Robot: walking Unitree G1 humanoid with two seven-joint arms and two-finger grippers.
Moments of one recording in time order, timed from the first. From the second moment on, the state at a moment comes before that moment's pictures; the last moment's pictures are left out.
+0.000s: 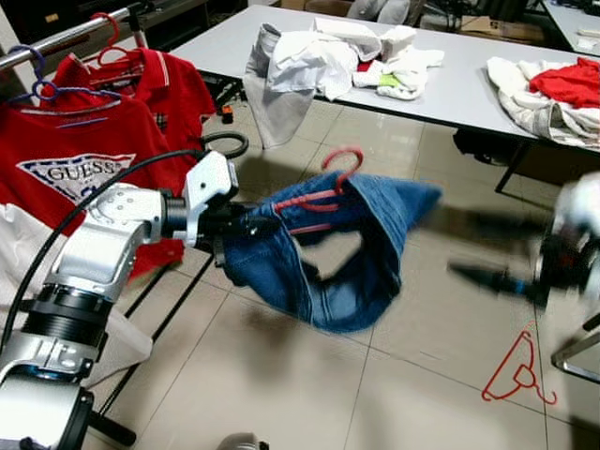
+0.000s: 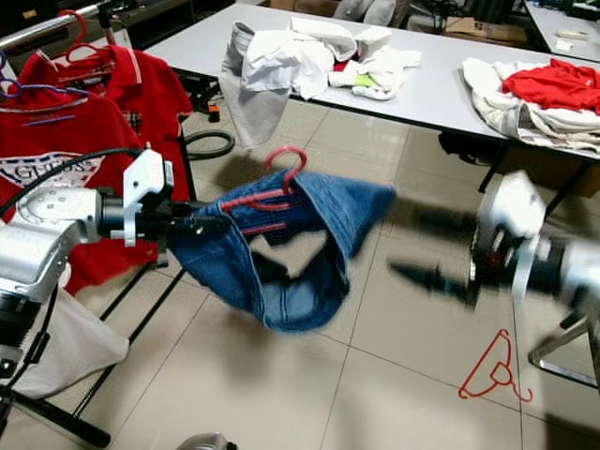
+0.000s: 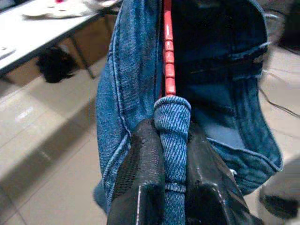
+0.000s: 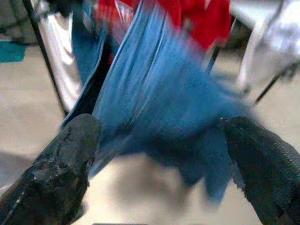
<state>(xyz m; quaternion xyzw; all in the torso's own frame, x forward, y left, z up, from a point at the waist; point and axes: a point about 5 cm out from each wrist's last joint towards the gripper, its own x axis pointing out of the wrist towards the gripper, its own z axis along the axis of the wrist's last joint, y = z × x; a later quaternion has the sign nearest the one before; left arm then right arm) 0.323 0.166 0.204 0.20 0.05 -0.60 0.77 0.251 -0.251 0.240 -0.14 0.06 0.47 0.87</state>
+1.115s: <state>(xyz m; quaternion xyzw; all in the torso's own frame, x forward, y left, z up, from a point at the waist) 0.306 0.139 0.220 0.21 0.06 -0.71 0.67 0.286 -0.178 0.222 -0.24 0.13 0.60 0.75</state>
